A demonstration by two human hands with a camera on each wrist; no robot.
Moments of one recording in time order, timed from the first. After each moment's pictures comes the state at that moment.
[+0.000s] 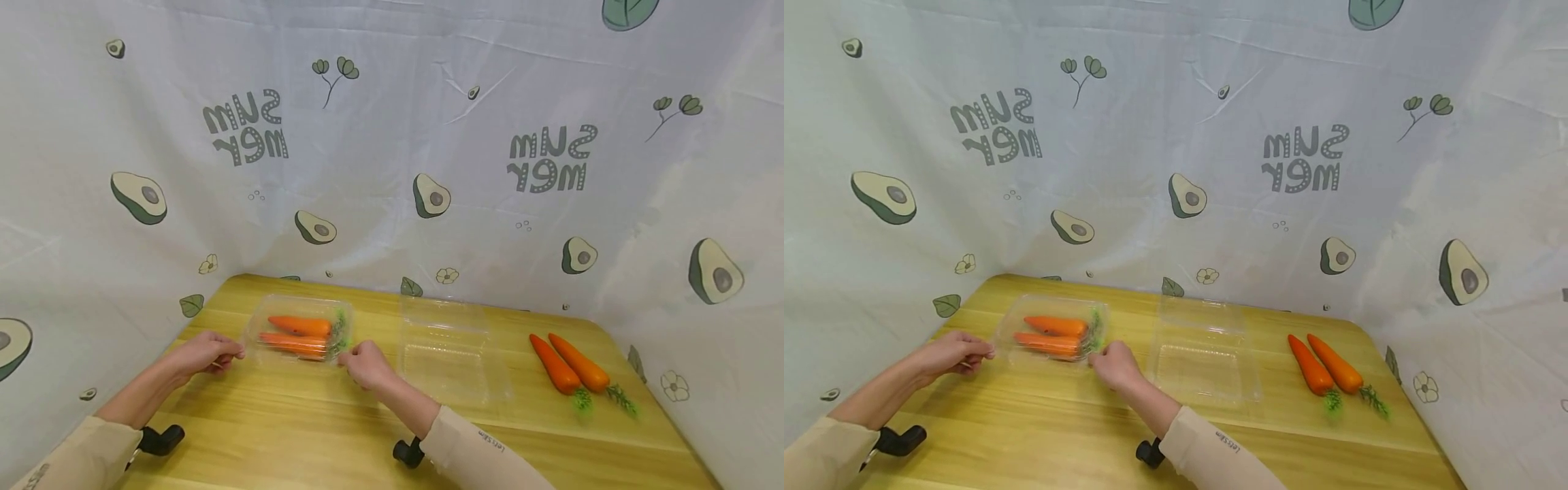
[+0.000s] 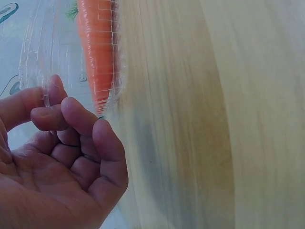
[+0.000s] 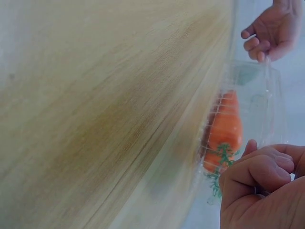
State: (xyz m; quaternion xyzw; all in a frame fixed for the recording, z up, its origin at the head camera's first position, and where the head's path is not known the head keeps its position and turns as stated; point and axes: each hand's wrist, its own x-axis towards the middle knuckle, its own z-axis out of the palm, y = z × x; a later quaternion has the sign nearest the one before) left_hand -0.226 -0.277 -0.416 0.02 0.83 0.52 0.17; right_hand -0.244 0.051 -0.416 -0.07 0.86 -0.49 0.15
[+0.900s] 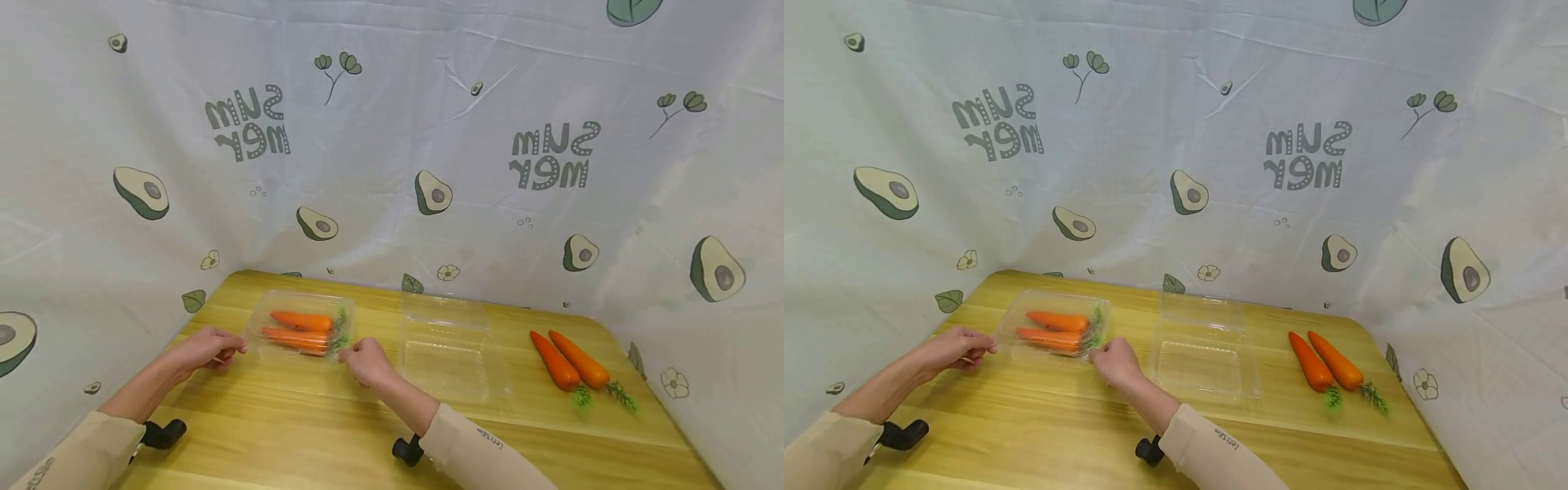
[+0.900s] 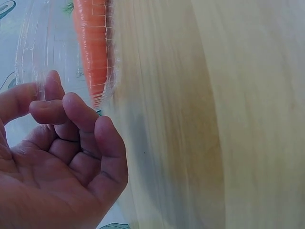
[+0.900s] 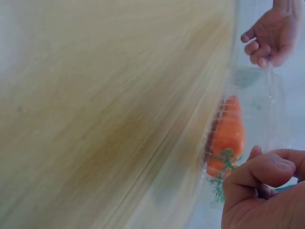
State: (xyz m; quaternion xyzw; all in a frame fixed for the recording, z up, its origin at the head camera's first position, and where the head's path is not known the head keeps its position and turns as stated) left_hand -0.228 -0.278 -0.420 0.01 0.84 0.52 0.16; right_hand -0.241 0.046 -0.418 -0.05 0.84 -0.51 0.15
